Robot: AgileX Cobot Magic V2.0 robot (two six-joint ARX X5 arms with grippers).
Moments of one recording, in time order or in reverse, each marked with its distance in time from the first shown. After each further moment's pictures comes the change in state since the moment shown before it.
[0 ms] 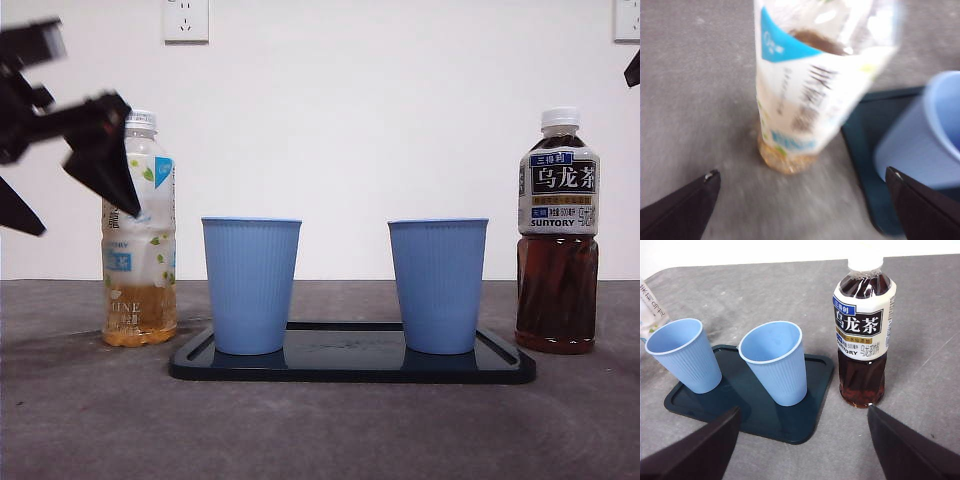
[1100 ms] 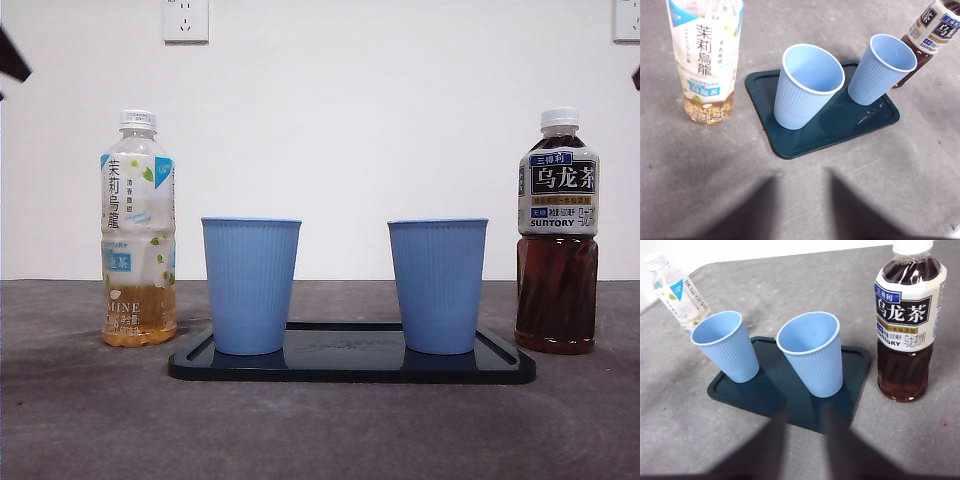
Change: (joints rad) left arm -0.067 -0.529 0.000 -0.439 0.201 -0.047; right arm 0.000 0.000 0.000 0.000 -0.134 0.045
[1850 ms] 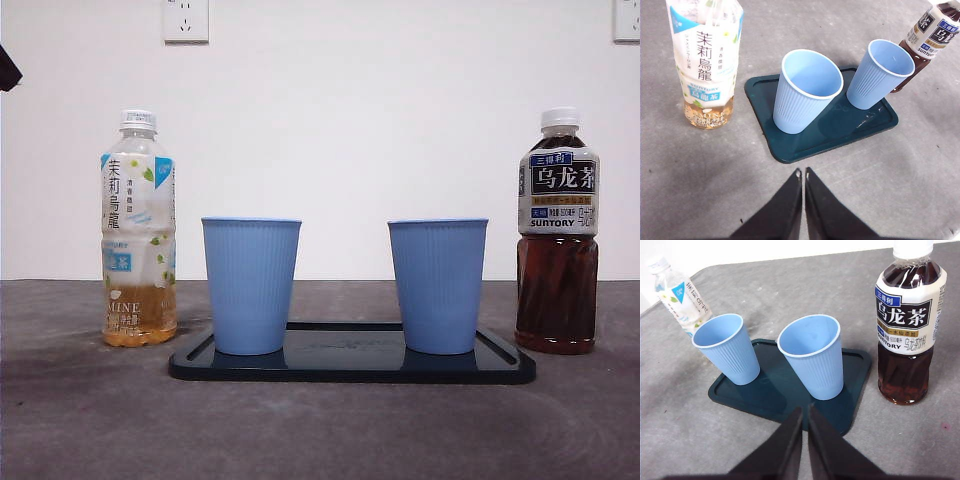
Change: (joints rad) left arm 0.000 0.000 0.000 0.013 0.000 -0.002; right arm 0.000 0.000 0.000 0.009 0.001 0.000
